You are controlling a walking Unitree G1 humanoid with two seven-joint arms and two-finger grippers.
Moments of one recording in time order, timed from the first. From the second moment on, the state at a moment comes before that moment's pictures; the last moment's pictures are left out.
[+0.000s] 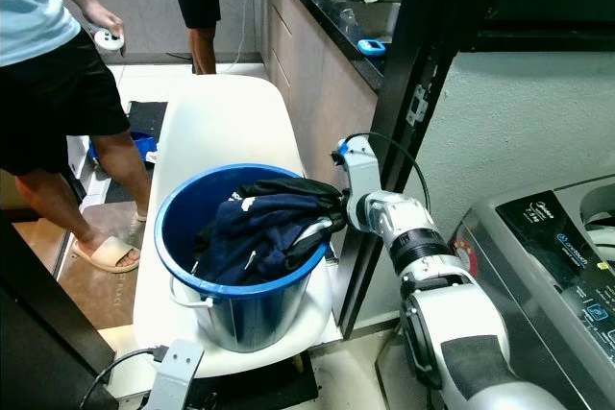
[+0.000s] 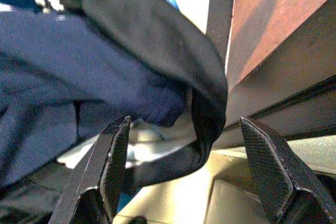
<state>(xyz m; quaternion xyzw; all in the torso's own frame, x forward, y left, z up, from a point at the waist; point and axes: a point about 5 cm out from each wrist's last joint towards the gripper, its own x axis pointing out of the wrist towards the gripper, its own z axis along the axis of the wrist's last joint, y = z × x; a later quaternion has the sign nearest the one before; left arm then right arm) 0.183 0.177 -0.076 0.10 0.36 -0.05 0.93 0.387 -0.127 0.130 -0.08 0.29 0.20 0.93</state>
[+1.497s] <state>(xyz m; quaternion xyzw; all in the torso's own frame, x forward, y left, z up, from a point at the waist) 0.183 0.171 -0.077 0.11 0.36 -0.07 0.93 0.370 -0.112 0.098 0.15 0.36 0.16 0.90</state>
